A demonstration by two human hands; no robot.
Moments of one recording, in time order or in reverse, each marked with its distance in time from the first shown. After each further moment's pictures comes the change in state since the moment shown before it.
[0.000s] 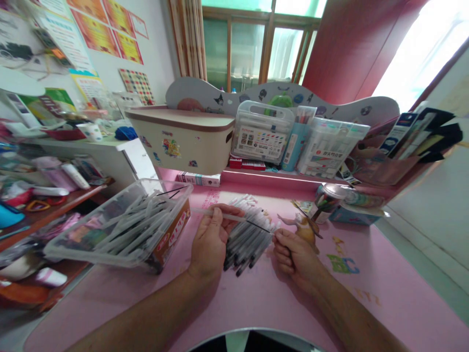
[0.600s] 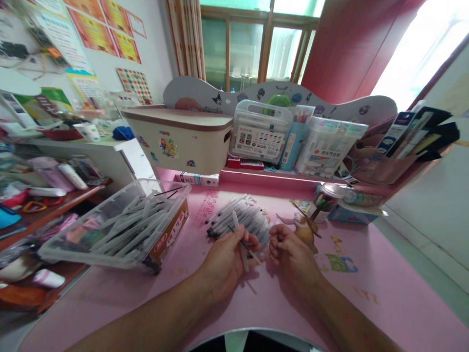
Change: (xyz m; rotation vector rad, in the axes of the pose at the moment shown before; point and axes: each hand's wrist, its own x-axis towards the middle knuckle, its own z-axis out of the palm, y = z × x) left_hand -0.024 -0.011 0.008 -0.064 0.017 -0.704; right_hand -0.003 0.012 0.012 0.024 -0.003 -0.265
